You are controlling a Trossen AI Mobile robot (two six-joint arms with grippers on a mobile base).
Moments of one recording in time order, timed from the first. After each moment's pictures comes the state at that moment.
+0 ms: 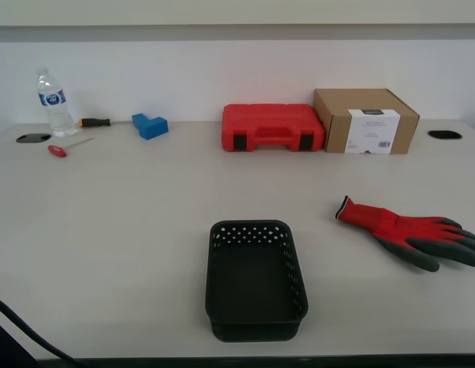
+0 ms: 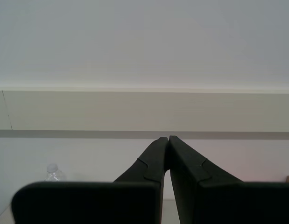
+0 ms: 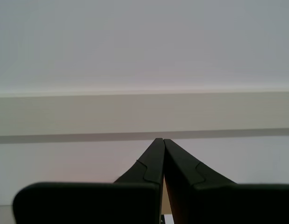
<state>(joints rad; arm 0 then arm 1) 0.00 1.05 0.52 0.60 0.03 0.01 0.00 1.05 0.52 0.61 -0.01 0.00</state>
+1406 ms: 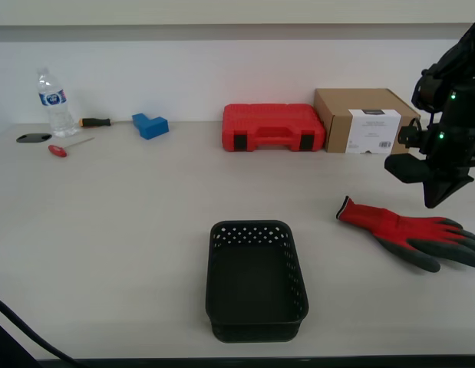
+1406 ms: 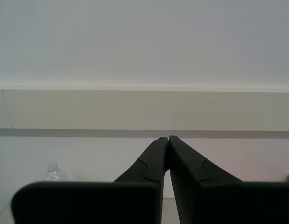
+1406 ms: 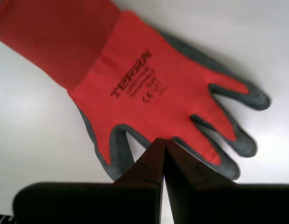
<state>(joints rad) 0.00 2.13 1.01 -0.50 -0.01 -0.16 0.00 1.05 0.52 0.61 -0.01 0.00</state>
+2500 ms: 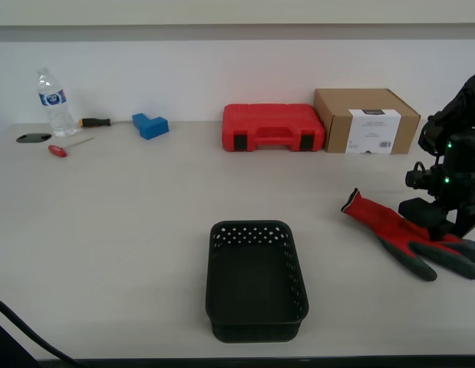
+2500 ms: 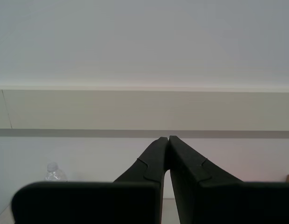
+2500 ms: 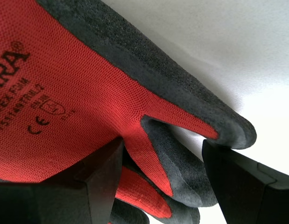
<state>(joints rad) -0.11 2.43 1.07 -0.34 0.13 -0.34 0.00 1.05 0.52 0.61 -0.01 0.00</state>
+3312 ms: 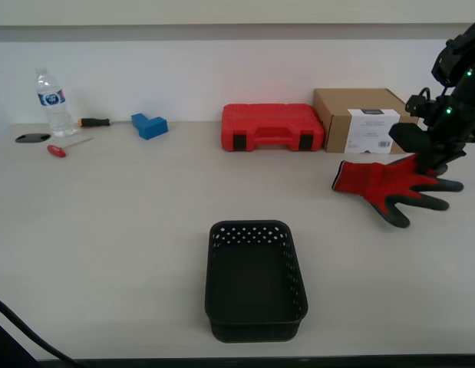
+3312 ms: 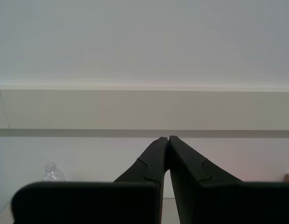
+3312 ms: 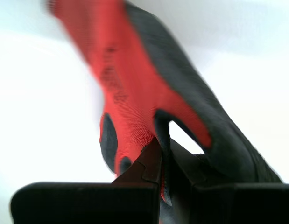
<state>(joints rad) -0.09 2.12 1.12 -0.41 -0.15 -0.26 0.00 1.05 0.52 0.61 -0.01 0.00</state>
